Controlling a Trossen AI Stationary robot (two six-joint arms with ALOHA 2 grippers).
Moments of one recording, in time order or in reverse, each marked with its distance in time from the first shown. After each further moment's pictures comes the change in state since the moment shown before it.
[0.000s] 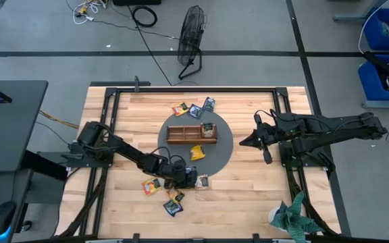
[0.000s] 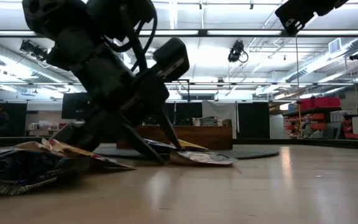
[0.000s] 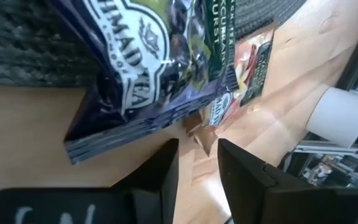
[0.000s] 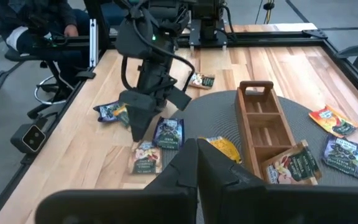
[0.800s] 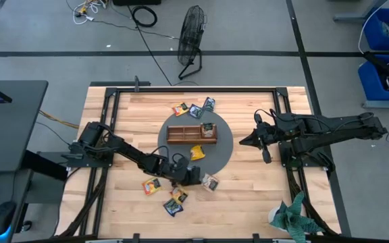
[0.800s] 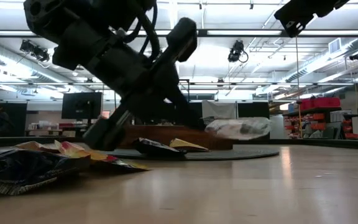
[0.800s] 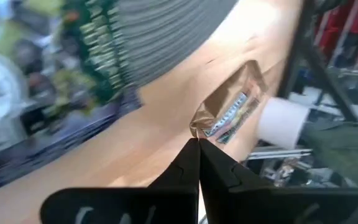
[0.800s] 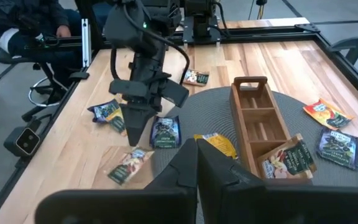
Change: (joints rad) left arm 0.007 0.010 0.003 0.188 -0.131 0.030; right arm 0.000 0.001 0.000 -0.008 0.025 0.025
